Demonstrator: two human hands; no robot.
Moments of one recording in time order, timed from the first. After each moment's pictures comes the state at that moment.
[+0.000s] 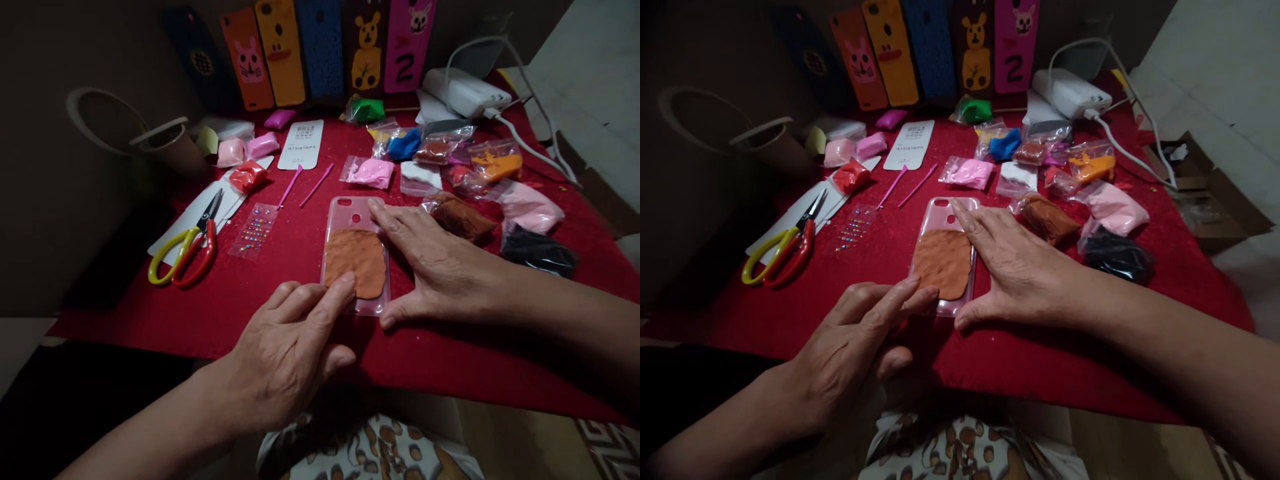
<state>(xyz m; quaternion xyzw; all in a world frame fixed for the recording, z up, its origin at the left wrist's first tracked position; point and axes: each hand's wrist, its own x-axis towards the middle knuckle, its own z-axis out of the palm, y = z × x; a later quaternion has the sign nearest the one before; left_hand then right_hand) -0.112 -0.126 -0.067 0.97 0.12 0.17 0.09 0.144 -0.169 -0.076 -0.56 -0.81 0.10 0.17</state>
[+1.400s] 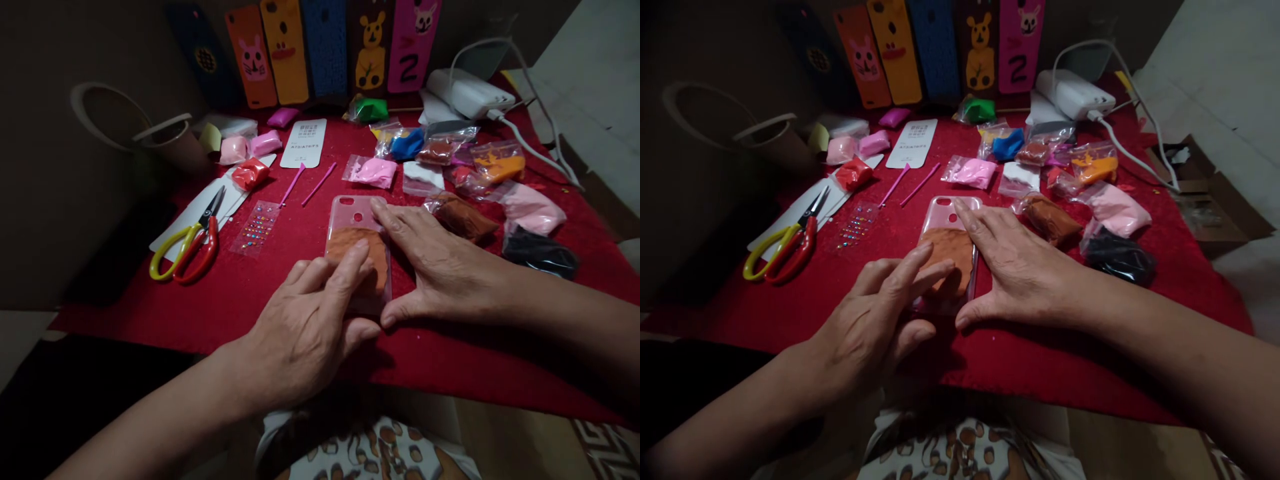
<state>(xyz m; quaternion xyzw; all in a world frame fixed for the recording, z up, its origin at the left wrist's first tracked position) -0.088 -0.124 -0.060 0.97 0.17 0.16 0.10 0.145 -0.170 -0.076 -0.56 -0.80 0.10 0.19</state>
